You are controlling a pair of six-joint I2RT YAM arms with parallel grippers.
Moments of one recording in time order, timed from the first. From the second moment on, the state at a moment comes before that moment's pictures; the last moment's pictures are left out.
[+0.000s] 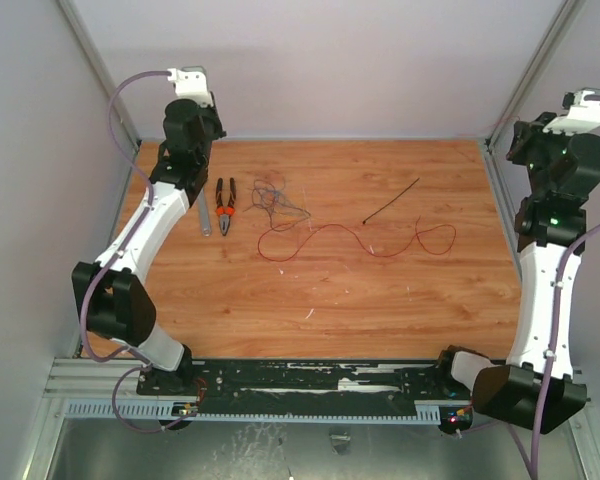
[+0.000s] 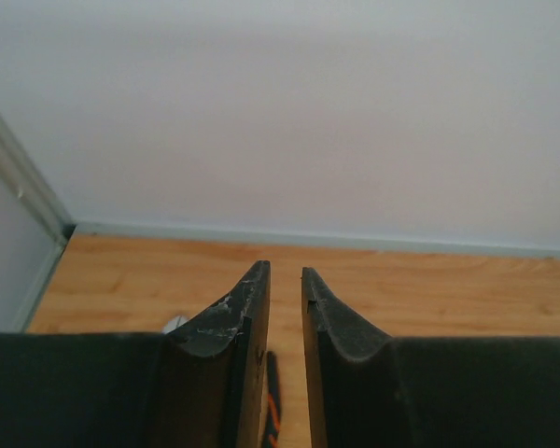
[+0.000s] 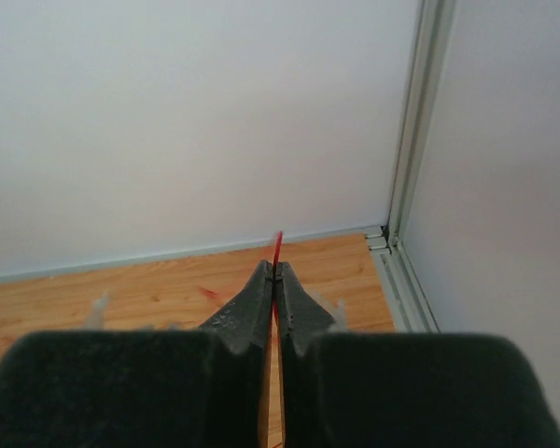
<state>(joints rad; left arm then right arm) -0.23 1.56 1.47 0.10 -0.28 -0.02 -0.29 1.13 1.31 -0.10 -0.21 0.13</state>
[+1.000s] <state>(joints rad) -0.36 1.66 1.24 0.22 0.29 -0.03 -0.34 1.09 1.35 0.06 -0.55 0.32</state>
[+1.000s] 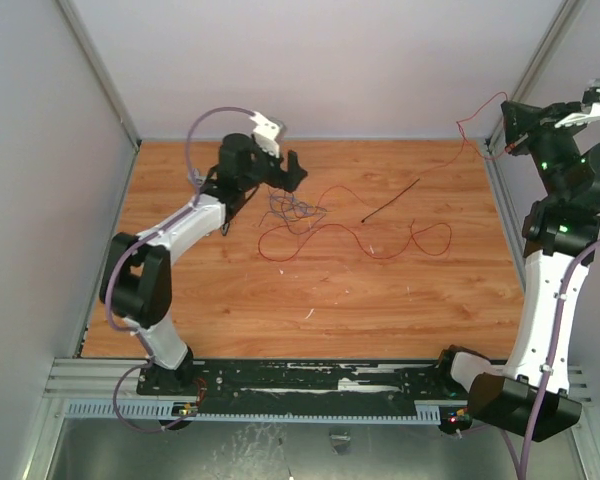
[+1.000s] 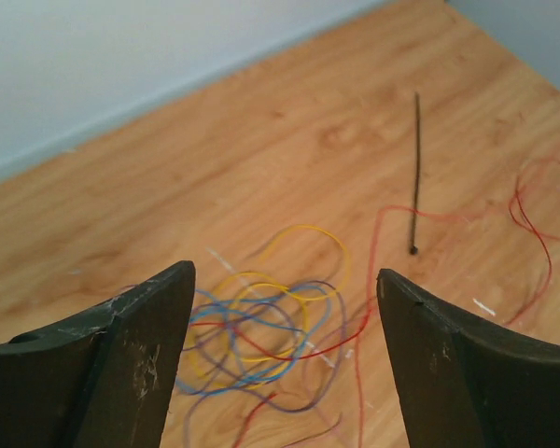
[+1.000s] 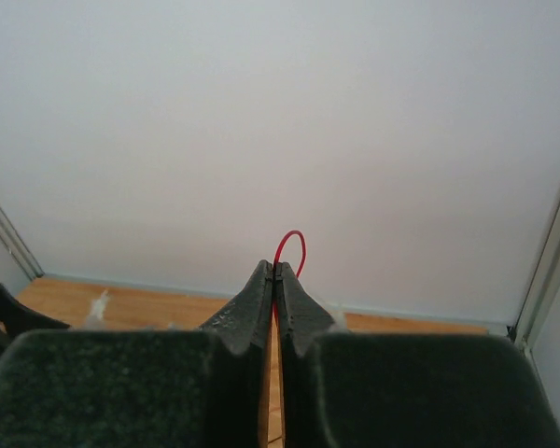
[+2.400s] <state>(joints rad) -0.28 1.85 1.80 0.14 0.16 -0.15 -0.34 1.07 1.31 0.16 -0.67 0.42</state>
